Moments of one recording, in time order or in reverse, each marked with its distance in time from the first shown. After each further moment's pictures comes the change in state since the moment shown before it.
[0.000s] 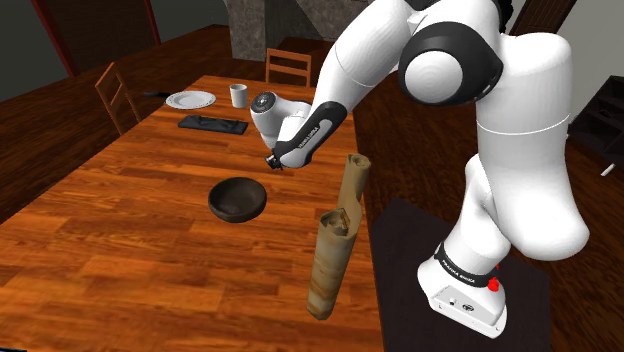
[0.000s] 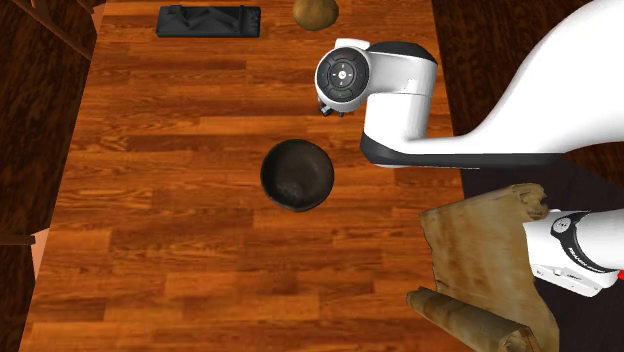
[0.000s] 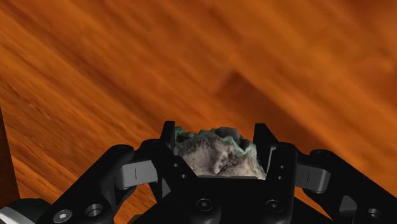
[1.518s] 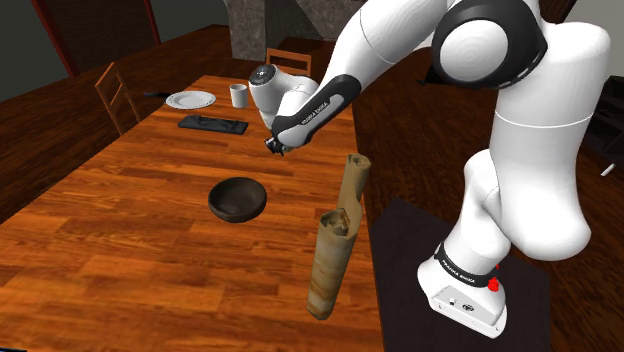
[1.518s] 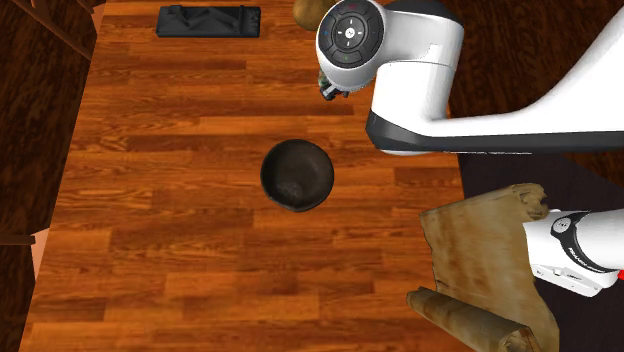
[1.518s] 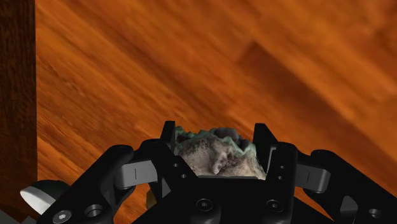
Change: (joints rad) arm 0.031 -0.138 -0.028 0.007 -0.023 -0.131 -0.044
